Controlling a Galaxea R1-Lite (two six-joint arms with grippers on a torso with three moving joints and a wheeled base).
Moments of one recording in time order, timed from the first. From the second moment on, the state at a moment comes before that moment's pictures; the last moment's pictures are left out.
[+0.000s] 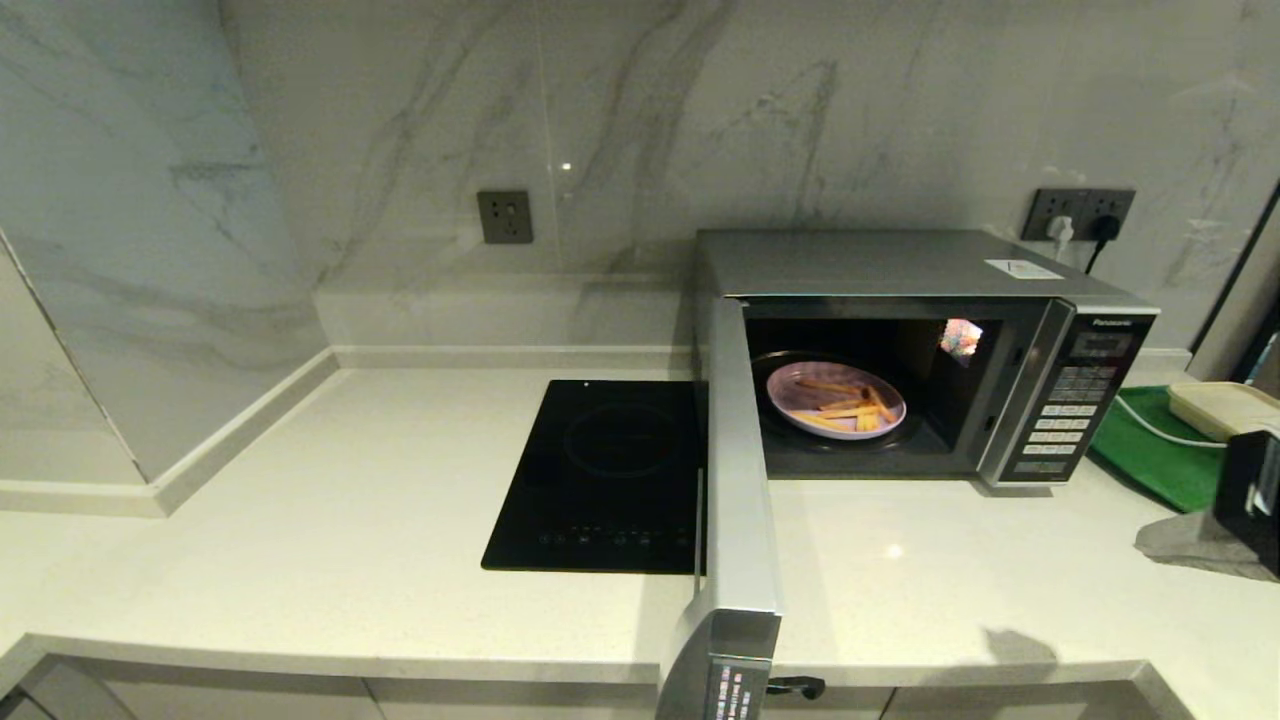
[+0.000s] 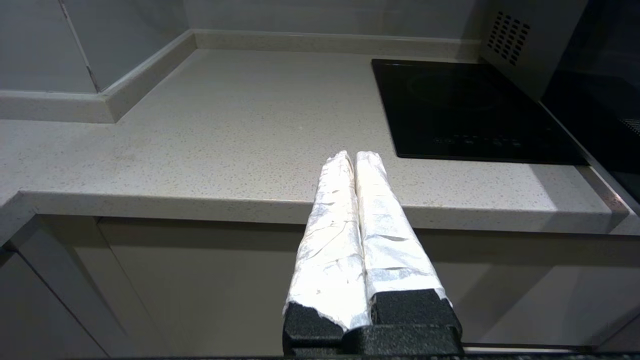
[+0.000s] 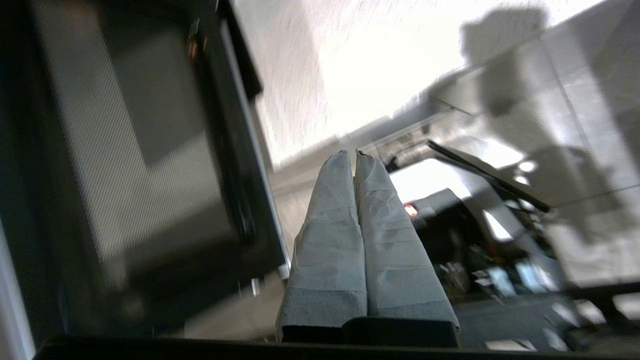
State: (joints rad) left arm 0.00 0.00 0.00 -0.01 0.01 -0.05; right arm 0.28 1.24 -1.13 0.72 -0.04 0.88
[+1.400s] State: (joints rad) left arm 0.00 0.00 0.00 -0.01 0.01 -0.05; right arm 1.30 1.72 -1.95 1.03 -0.37 0.68
